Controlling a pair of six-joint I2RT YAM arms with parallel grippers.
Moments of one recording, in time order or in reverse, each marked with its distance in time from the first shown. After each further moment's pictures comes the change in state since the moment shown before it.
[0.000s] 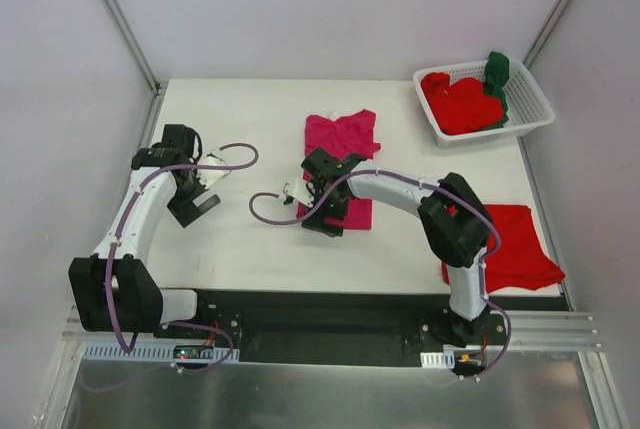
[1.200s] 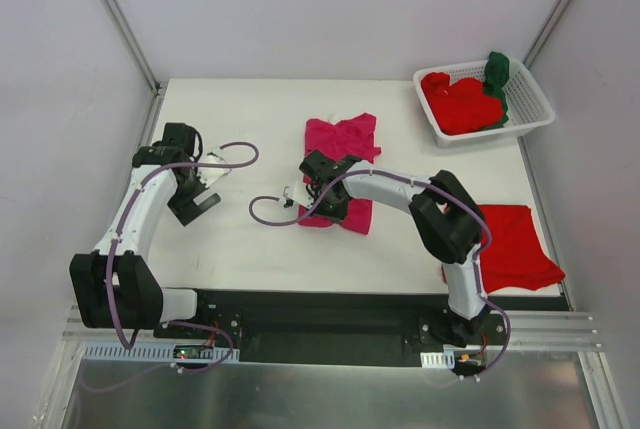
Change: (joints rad) left arm 0.000 0.016 0.008 0.005 0.000 0.000; right arm -0.005 0.060 0.018 0.010 0.059 -0.040
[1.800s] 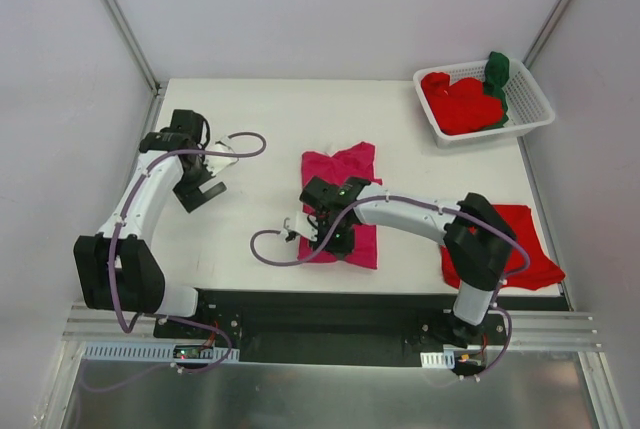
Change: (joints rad) left arm -0.041 0.082 0.099 0.005 0.000 0.021; right arm 0.138 -0.219 -0.156 -0.138 -0.142 0.114
